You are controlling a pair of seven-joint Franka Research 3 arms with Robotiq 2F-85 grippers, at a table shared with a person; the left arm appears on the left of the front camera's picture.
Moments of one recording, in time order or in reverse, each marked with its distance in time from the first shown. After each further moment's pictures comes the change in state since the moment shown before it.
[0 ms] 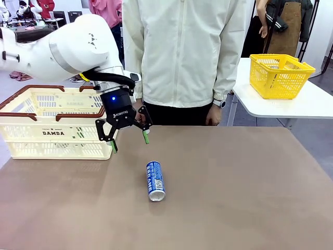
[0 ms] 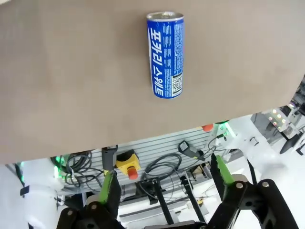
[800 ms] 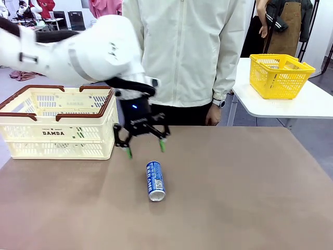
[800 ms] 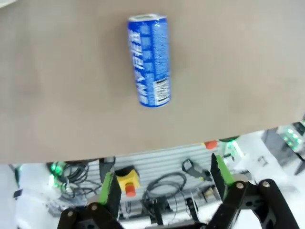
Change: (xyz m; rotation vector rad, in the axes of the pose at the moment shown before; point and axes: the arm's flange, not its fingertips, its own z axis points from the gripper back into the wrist) left arm -0.034 -0.060 -0.038 0.100 -0.129 0.009; right arm 0.000 0.000 0.000 0.000 0.000 0.000
